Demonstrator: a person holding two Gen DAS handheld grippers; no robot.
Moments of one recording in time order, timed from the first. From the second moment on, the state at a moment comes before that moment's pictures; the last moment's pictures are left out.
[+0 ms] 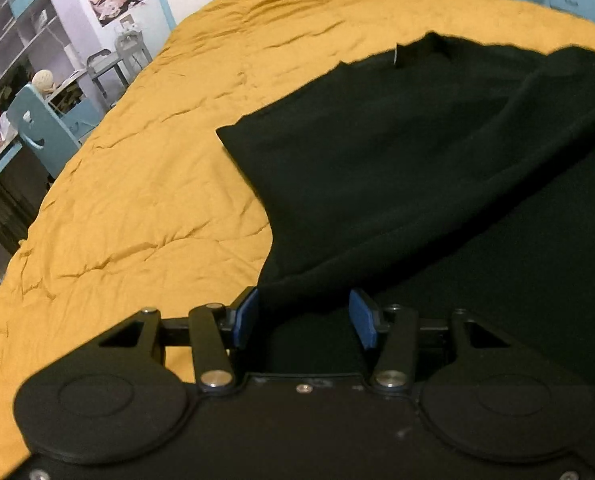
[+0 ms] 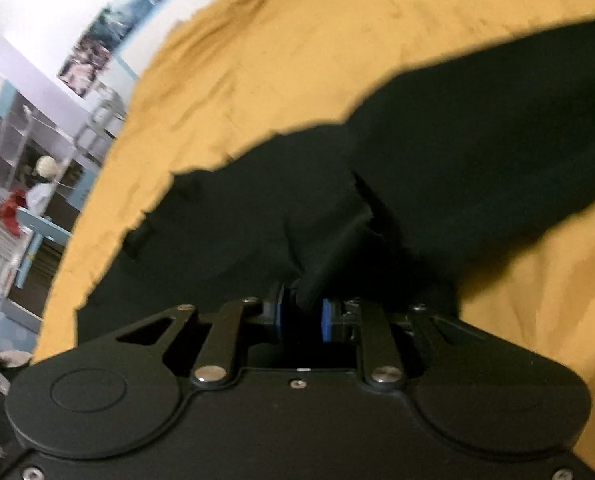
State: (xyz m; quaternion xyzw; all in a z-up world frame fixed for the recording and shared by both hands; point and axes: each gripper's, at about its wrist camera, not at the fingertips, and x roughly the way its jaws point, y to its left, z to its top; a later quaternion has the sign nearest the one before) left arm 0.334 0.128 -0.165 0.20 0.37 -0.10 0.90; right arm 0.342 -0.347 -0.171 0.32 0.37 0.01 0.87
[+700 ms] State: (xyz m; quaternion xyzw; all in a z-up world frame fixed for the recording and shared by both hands) left arm 0.299 0.152 -0.108 0.08 0.33 -0.06 0.94; right arm 0.331 -0.391 -0.139 0.29 0.31 -0.03 0.90
